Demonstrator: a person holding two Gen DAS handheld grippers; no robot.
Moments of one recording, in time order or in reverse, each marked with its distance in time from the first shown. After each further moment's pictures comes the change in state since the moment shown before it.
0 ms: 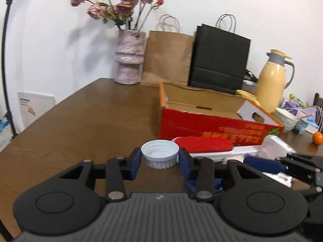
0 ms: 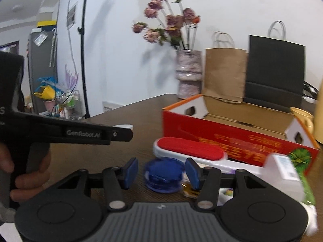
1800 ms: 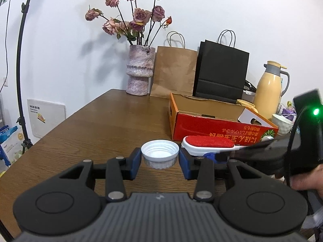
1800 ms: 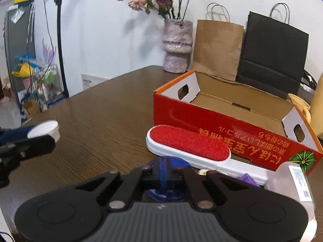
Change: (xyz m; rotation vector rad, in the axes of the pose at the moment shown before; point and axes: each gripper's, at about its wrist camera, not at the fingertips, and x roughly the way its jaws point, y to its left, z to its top) left arm -0.062 0.024 -0.020 0.003 -0.088 0.011; right arm 0.050 0.009 0.028 0.011 0.248 -0.118
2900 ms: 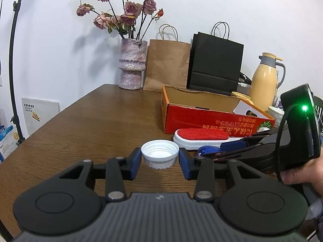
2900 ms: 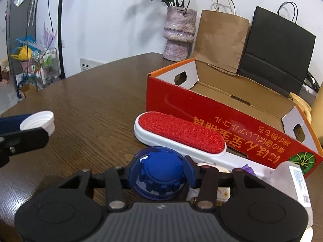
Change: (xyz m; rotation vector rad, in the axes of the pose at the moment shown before) left arm 0.012 -0.010 -0.007 0.027 0.032 -0.027; right arm 0.011 -0.012 -0.006 -0.044 0.007 -0.008
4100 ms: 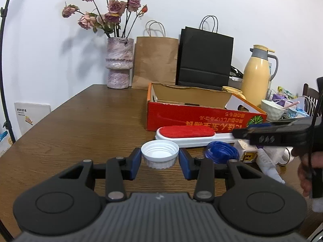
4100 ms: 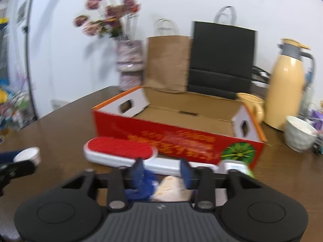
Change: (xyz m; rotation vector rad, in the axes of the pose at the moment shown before) left arm 0.016 -0.032 0.002 0.046 0.017 -0.029; right arm -0.046 -0.061 -0.018 0.136 -0.144 -0.109
